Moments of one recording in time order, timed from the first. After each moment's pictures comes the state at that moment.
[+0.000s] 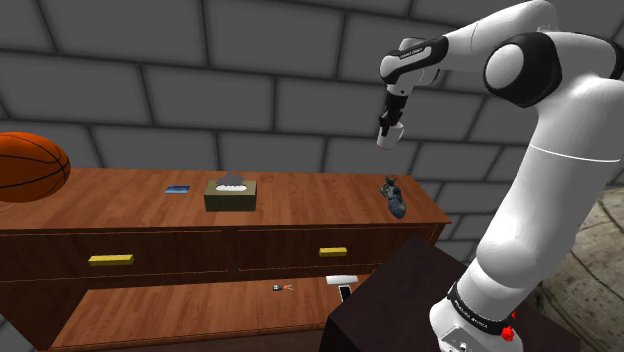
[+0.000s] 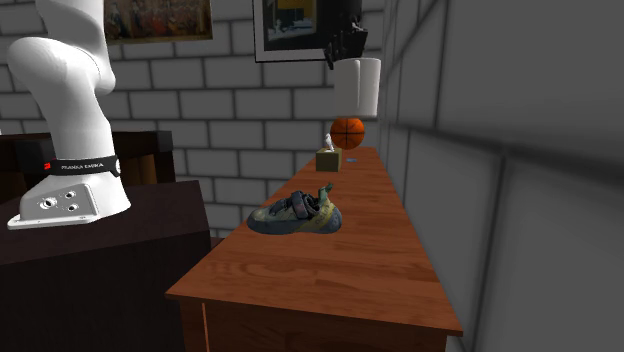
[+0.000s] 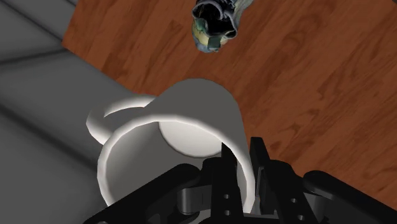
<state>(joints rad) -0.18 0.16 -0.40 -1.81 0.05 2.02 -0.56</state>
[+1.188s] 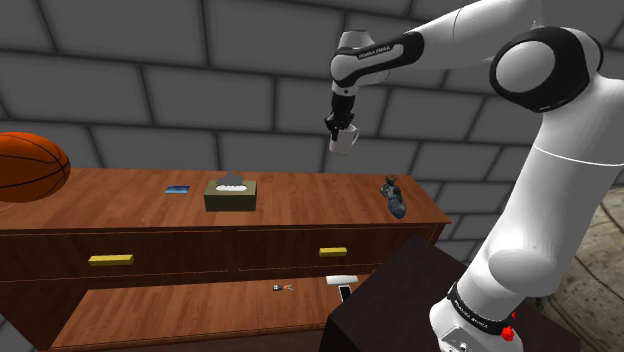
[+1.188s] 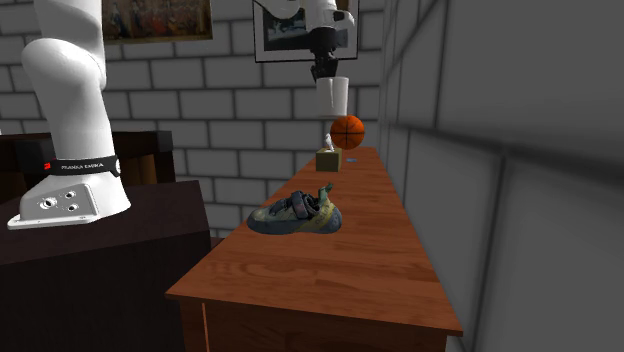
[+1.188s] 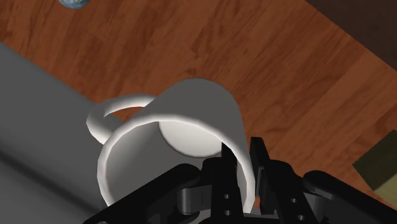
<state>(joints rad) 0.06 0.13 -0.23 -1.83 -0.01 2.02 -0.12</state>
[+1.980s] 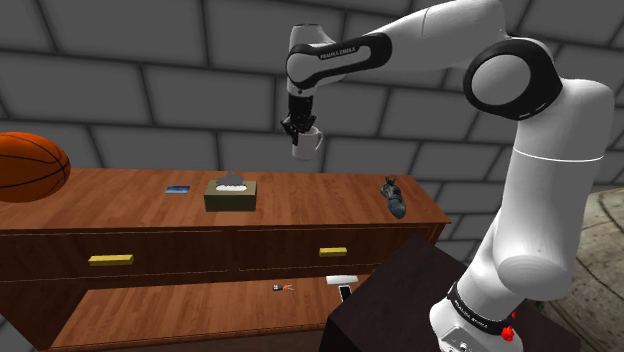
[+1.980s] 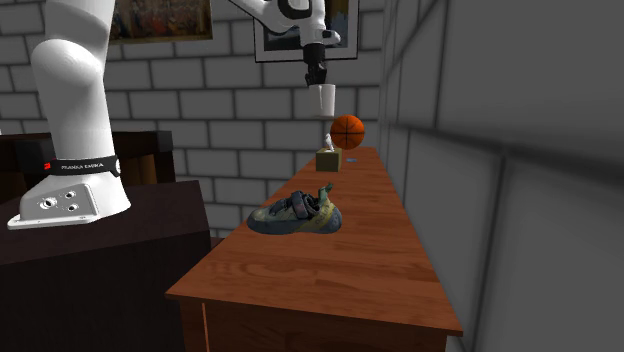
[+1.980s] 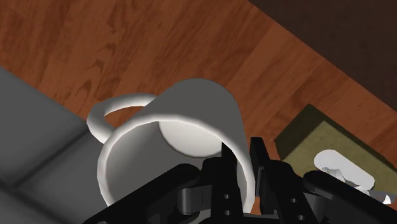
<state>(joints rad) 0.21 0.27 -0.12 -1.64 -0.02 1.95 0.13</state>
